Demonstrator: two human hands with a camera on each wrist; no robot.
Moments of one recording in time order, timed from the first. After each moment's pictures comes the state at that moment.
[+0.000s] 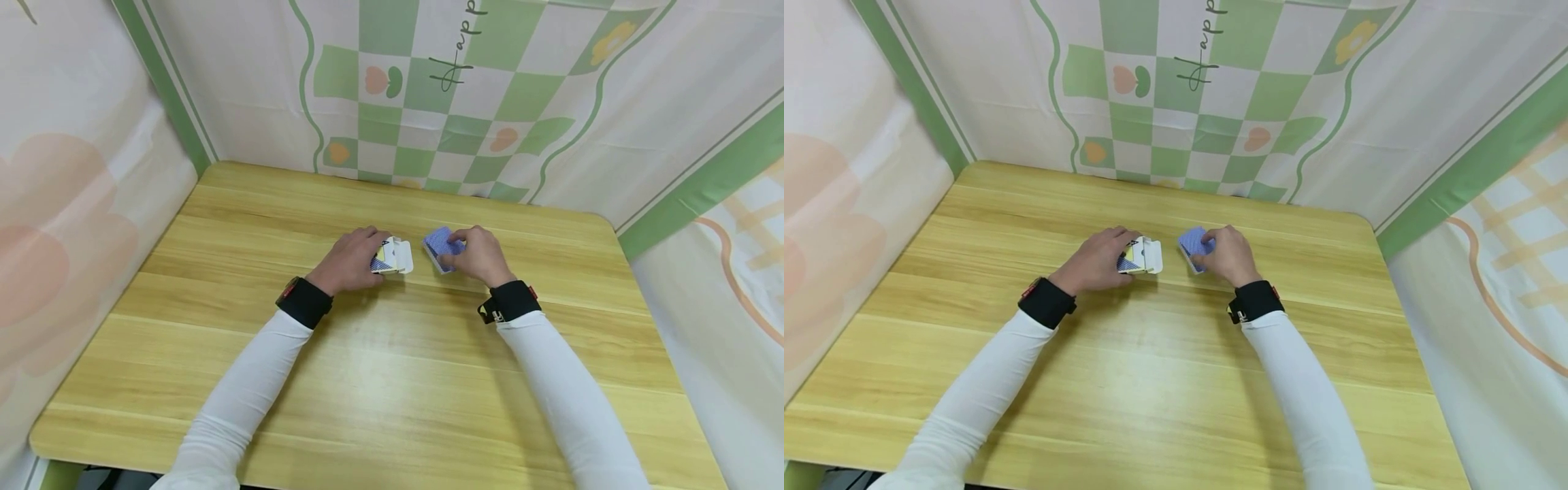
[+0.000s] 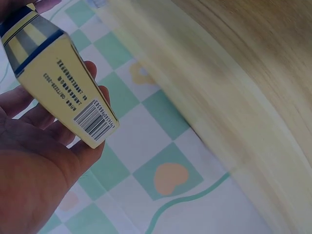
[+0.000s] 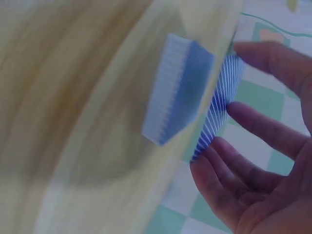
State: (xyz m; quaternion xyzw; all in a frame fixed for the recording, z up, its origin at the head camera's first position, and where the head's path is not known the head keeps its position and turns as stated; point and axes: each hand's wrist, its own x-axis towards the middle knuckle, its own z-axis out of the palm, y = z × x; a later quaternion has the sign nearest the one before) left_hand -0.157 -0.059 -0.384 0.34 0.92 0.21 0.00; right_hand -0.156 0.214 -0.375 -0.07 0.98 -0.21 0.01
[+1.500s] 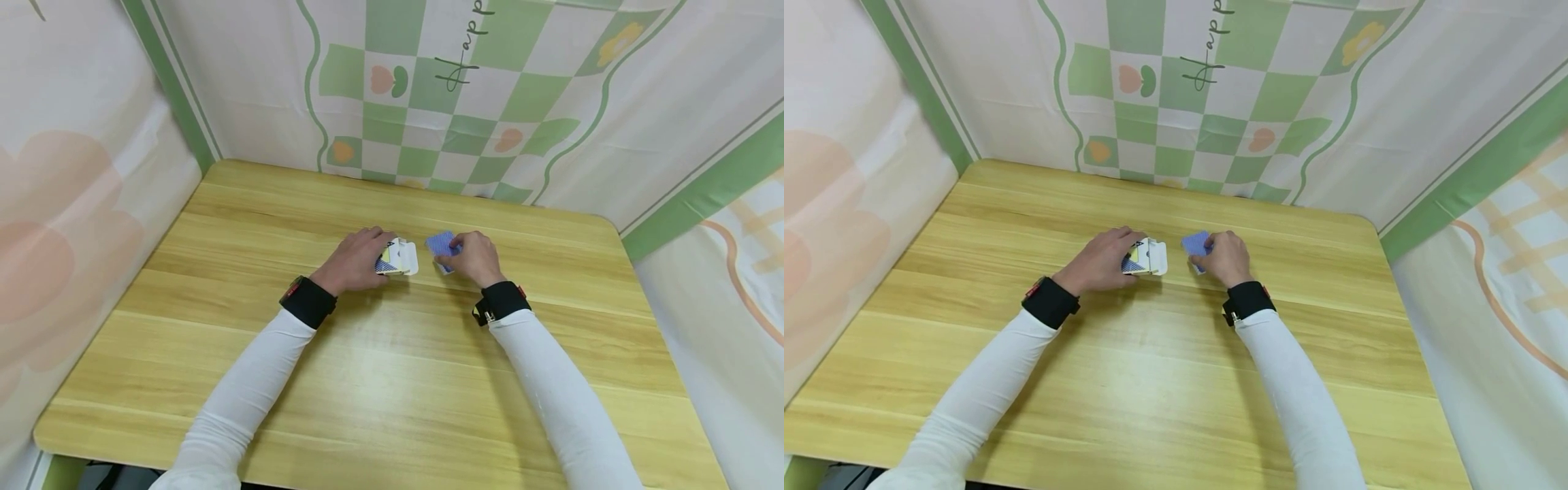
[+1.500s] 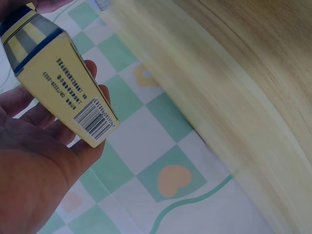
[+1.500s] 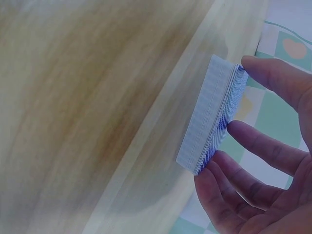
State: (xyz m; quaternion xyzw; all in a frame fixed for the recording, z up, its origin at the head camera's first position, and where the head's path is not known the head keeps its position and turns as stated) left_hand -0.154 -0.057 -0.382 0.34 0.92 0.21 0.01; right_hand -0.165 0.207 -0.399 -0.02 0.98 -0.20 0.01
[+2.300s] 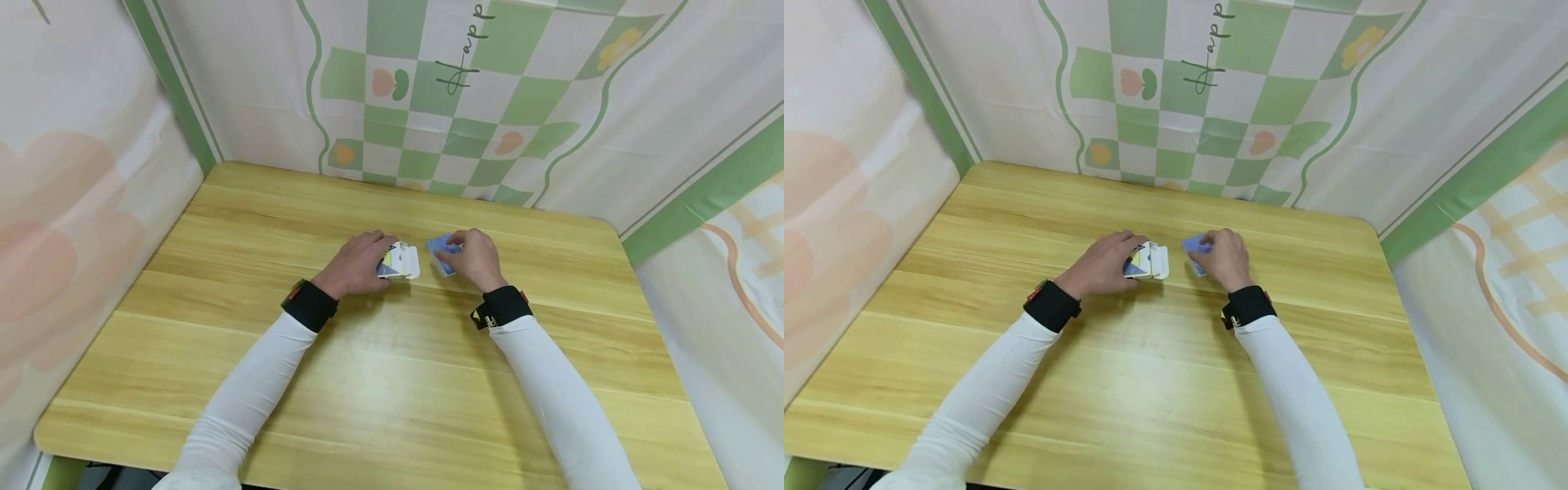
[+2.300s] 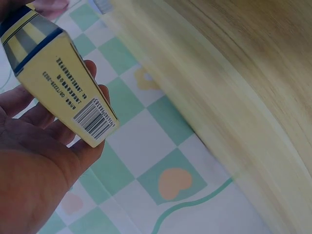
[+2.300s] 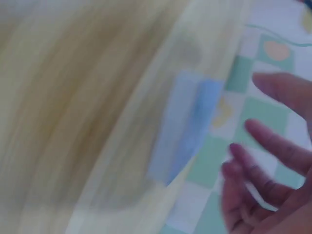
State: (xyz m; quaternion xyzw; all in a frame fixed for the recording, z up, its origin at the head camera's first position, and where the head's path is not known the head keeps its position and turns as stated) left_hand -0.151 -0.056 -0.384 0.35 0.92 0.21 -0.01; right_hand -0.158 0.199 -0.390 -0.05 0.97 -0.25 -0.05
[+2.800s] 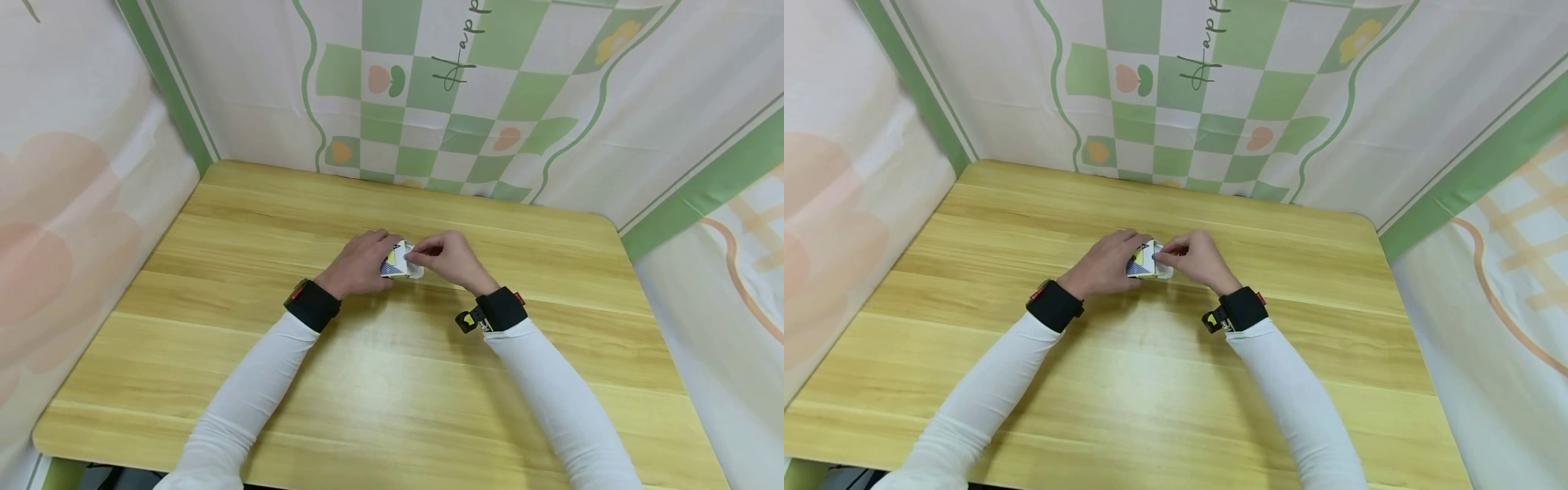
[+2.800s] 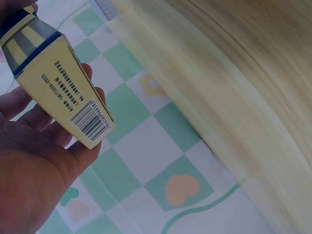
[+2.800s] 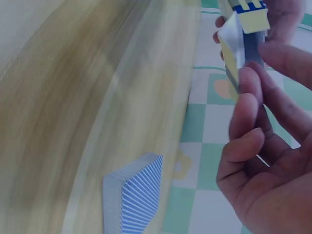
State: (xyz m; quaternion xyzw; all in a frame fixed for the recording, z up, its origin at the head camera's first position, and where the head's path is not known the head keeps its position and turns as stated) left_hand -0.150 -0.049 -0.384 0.36 0.91 0.22 -0.02; right_hand -0.142 0.167 -0.368 -0.18 0.89 -0.42 0.06
